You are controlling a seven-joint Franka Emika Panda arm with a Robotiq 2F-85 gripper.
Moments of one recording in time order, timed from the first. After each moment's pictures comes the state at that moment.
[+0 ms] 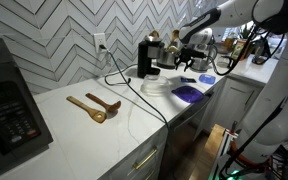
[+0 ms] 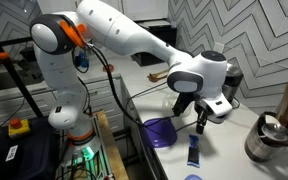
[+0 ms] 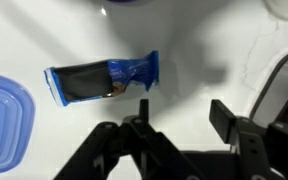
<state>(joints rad) -0.31 0.06 -0.31 -2.07 0.12 2.26 0.25</state>
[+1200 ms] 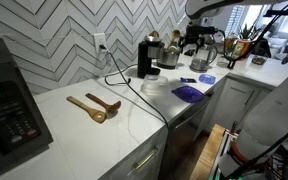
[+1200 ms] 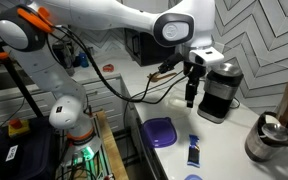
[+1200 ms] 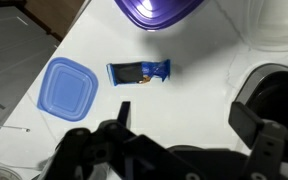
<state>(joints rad) -0.28 -0.21 -0.23 -1.99 -0.18 1.90 0.45</state>
